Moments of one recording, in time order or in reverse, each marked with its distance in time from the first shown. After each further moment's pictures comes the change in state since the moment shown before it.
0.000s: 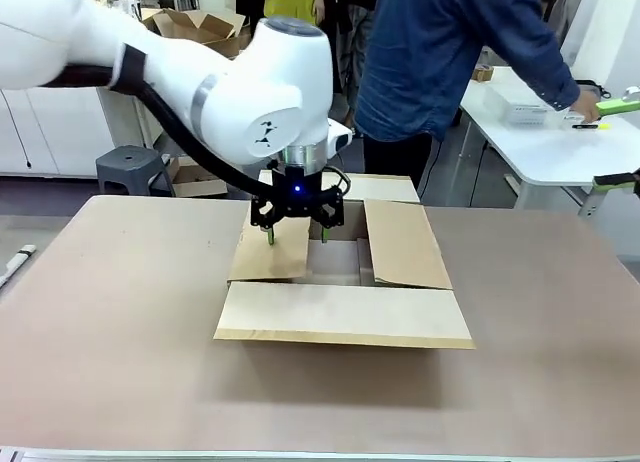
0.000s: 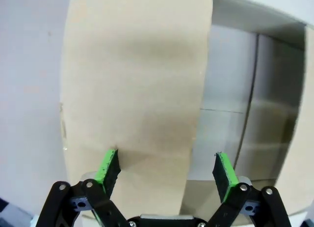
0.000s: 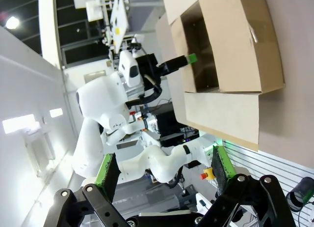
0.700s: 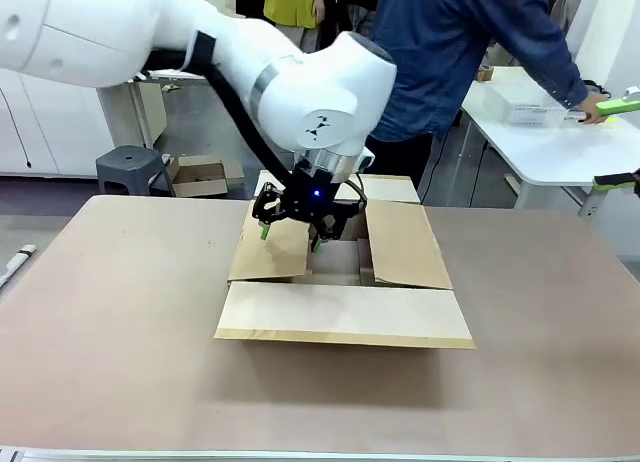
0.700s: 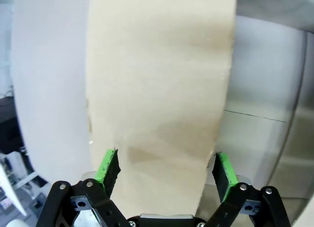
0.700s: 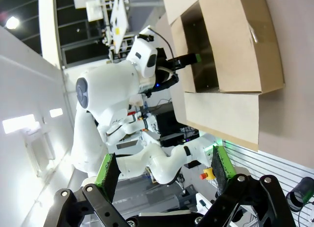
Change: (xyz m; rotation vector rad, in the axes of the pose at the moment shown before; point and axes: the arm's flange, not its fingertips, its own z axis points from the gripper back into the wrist) left arm 0.006 -0.033 -0.013 0.335 0.055 -0.042; right arm 0.000 0.000 0.000 0.000 0.000 0.000
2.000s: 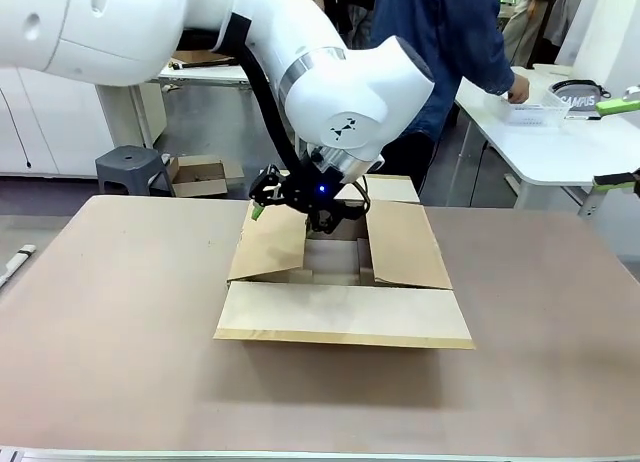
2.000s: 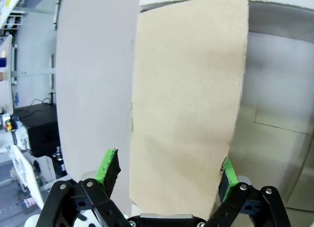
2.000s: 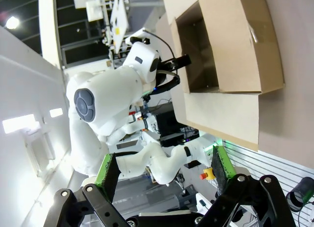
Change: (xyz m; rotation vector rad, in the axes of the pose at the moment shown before) left arm -0.007 -0.003 0.019 0.190 -0.091 -0.023; right arm 0.000 0.000 0.000 0.000 0.000 0.000
